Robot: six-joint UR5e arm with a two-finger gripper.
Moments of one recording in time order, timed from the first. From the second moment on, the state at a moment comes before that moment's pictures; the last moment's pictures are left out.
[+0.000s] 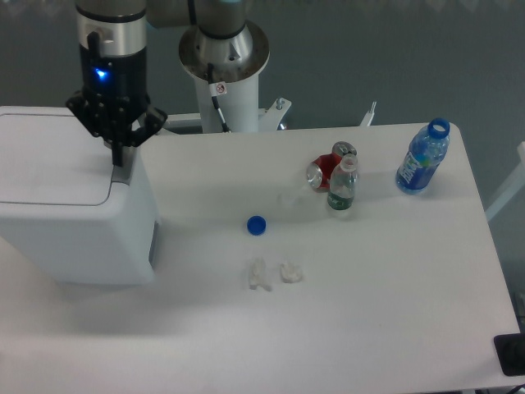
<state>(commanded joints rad) 2.24 -1.57 -1.54 -1.27 1.37 0.34</state>
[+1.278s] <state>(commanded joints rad) 2.59 -1.94 -1.49 -1.20 1.55 0.80</state>
